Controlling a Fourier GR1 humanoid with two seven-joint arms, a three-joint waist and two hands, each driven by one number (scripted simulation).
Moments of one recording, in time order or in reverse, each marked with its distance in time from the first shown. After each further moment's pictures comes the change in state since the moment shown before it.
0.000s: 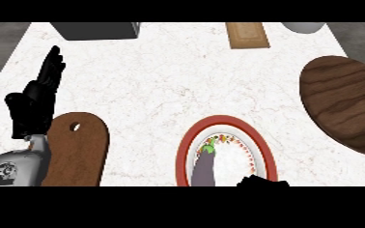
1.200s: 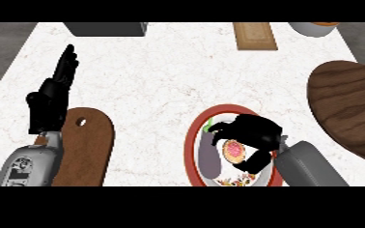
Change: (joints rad) left arm -0.028 -0.024 -0.055 0.035 -0.013 0.026 -0.030; right arm -0.792 -0.315 -0.137 0.965 -0.187 0.361 -0.769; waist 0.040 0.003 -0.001
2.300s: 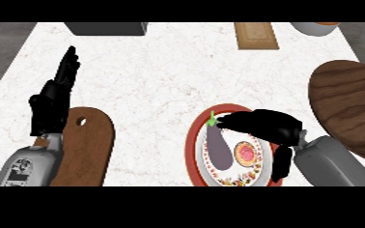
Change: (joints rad) left arm 0.010 0.055 -0.072 0.000 0.053 0.070 0.001; right arm -0.036 -0.165 0.041 -0.138 -0.281 0.167 0.243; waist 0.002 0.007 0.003
